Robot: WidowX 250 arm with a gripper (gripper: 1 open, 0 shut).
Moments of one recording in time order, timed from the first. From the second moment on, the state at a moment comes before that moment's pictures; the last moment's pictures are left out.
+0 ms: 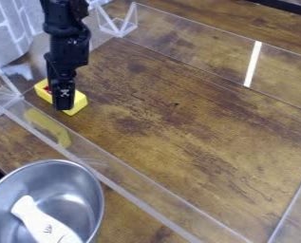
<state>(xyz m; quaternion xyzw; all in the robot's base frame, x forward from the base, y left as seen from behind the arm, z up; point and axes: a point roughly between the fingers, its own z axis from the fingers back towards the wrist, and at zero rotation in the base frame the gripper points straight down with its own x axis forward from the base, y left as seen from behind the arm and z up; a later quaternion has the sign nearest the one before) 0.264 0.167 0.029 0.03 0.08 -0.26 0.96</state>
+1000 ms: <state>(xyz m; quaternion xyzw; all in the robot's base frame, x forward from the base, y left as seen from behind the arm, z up) 0.292 0.177 0.022 0.04 0.03 -0.25 0.97</state>
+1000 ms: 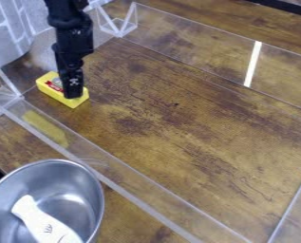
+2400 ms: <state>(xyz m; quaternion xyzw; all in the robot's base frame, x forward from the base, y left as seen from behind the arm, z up) 0.284 0.172 0.016 -0.03 0.07 -0.24 0.97</state>
